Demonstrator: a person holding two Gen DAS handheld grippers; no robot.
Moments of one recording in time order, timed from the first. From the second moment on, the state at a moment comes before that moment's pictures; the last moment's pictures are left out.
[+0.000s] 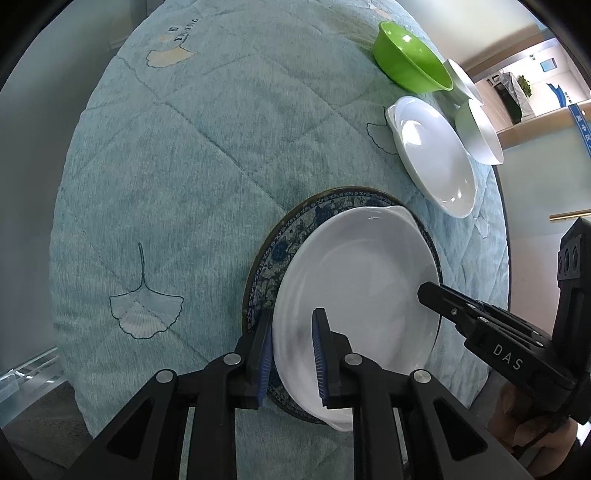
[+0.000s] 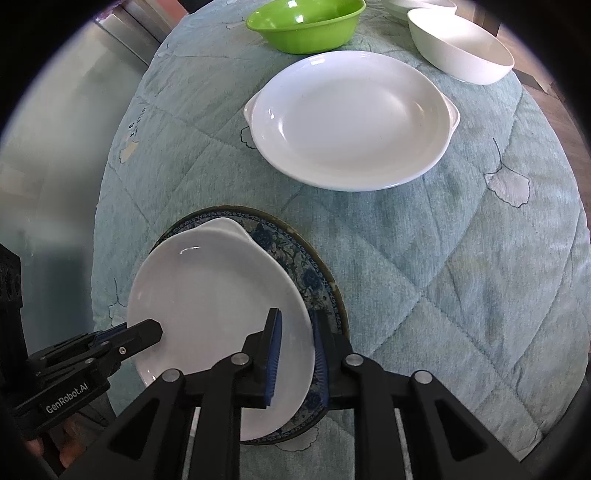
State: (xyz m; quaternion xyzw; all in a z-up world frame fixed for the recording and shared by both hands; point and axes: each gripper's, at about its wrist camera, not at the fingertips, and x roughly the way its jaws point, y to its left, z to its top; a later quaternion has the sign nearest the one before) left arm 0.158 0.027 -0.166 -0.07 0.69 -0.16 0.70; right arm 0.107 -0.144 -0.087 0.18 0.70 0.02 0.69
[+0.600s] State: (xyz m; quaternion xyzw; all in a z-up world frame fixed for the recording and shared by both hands) left arm 0.122 0.047 -0.048 0.00 0.54 -0.11 0.84; right arm 0.071 -0.177 -0.005 0.20 0.62 0.05 0.76
